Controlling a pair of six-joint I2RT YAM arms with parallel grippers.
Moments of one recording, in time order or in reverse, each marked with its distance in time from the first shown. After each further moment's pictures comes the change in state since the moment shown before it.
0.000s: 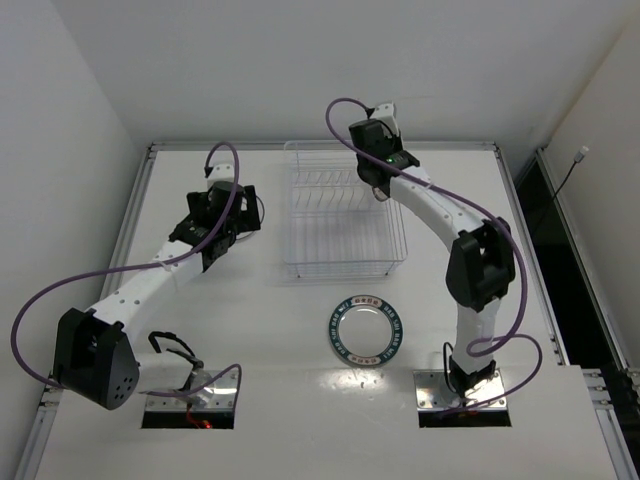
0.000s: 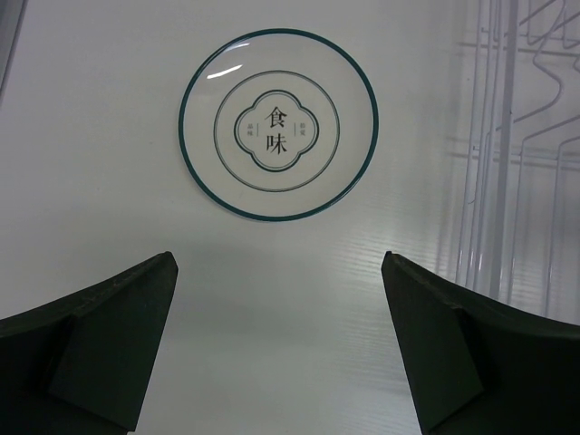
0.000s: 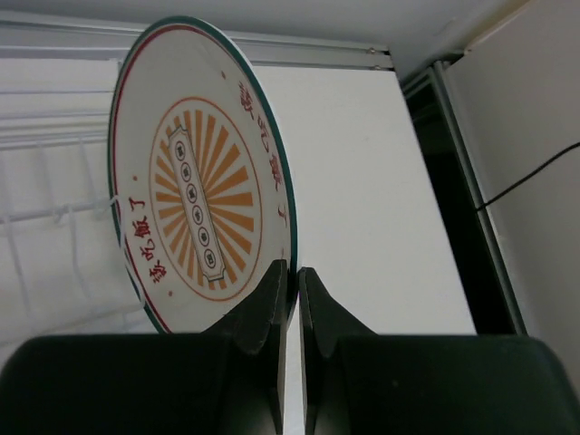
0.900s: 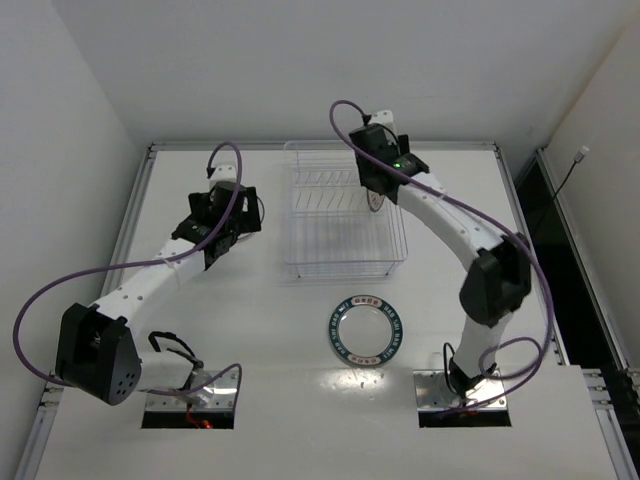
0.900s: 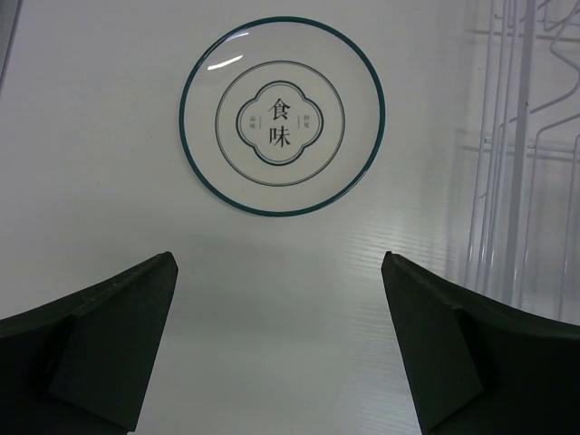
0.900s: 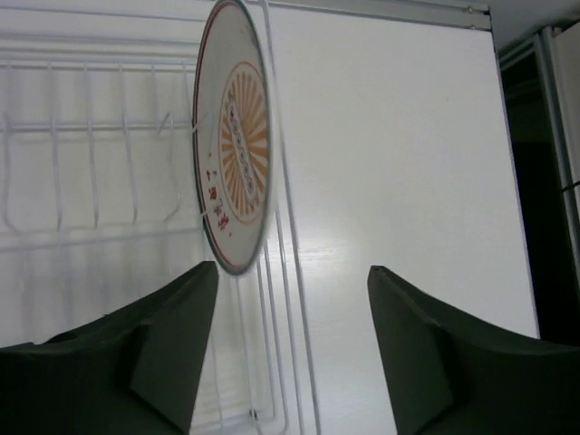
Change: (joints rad) left arm 0.000 0.023 0.004 -0.010 -0.002 0.000; right arm 0.053 -0.095 -0.025 -0.146 -0.162 0.109
